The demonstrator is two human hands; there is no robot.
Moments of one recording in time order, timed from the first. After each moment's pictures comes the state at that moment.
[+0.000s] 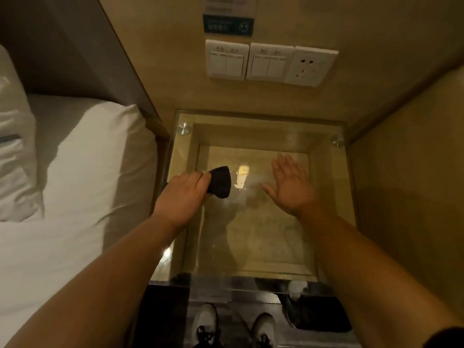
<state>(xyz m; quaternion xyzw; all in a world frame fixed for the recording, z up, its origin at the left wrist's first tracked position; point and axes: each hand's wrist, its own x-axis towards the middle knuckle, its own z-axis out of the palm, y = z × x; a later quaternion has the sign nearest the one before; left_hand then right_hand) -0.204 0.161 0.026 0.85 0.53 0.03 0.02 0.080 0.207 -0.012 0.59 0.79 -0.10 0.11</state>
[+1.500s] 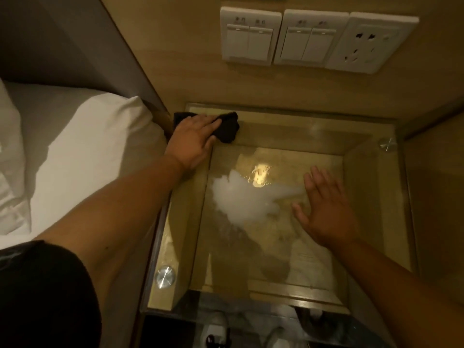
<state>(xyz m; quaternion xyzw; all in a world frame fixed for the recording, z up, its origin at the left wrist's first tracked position) -0.242 0.313 -0.041 0.79 0.59 0.09 0.13 0.093 0.200 -0.050 0.61 0.79 -0.09 0.04</state>
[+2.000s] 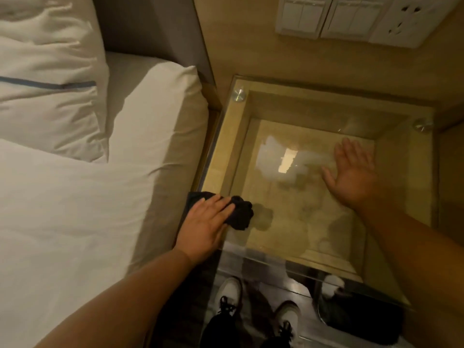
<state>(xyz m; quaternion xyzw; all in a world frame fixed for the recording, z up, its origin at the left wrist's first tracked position) -0.236 0.013 -0.034 0.77 0.61 0.04 0.17 0.093 0.198 -0.051 0.61 0.79 -0.08 0.04</state>
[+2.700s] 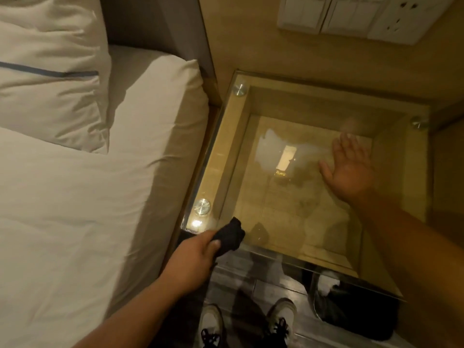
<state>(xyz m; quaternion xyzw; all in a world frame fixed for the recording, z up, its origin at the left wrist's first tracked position) -0.212 -0.044 0.017 0.52 0.73 0.11 0.44 0.091 0.196 -0.051 0.61 0.78 -0.09 0.03</state>
